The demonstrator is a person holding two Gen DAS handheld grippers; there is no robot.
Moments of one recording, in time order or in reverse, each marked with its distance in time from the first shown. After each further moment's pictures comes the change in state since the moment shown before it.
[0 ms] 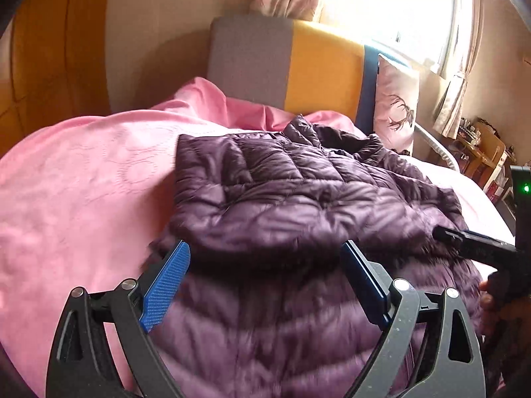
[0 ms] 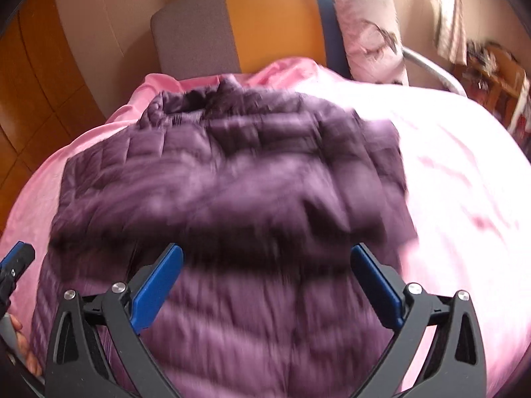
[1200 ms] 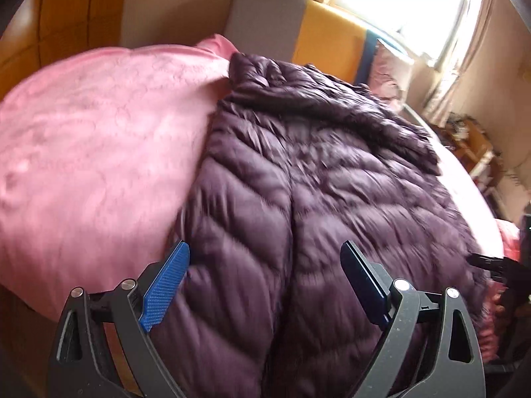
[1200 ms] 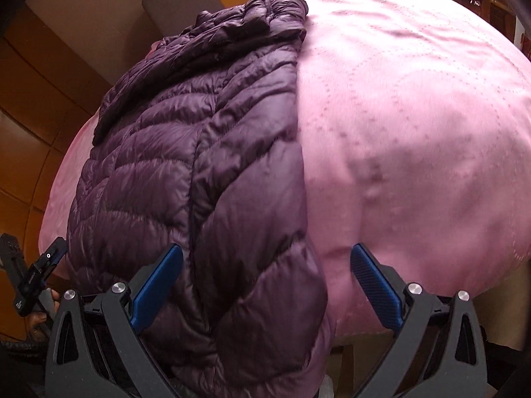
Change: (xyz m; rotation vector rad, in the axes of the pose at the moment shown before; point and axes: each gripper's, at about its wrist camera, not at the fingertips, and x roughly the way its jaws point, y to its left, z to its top) left arm -0.103 0.057 -0.138 -0.109 0.138 -0.123; right arm -0.106 -0.090 -0.172 0.135 0.224 0.193
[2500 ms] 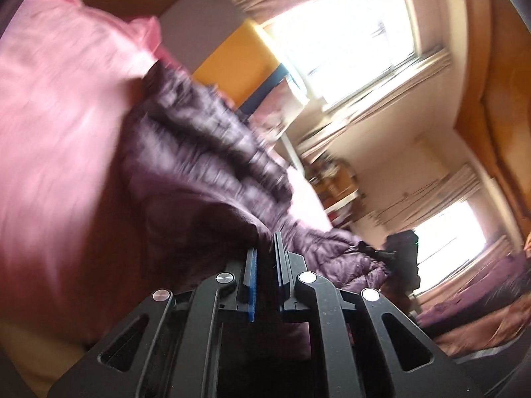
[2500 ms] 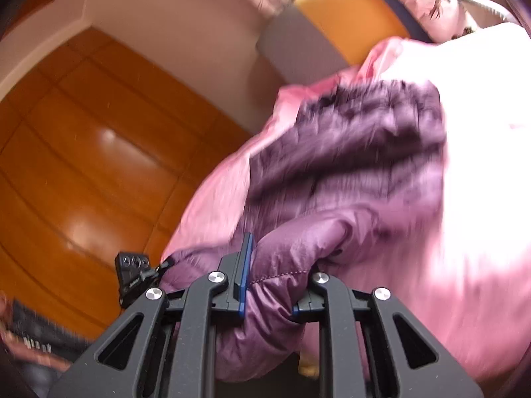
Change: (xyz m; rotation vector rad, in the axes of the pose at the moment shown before) left arm -0.057 0.029 0.034 -0.216 -0.037 -0.669; right arm -0.097 0.040 0.076 -0.047 -0.186 0.563
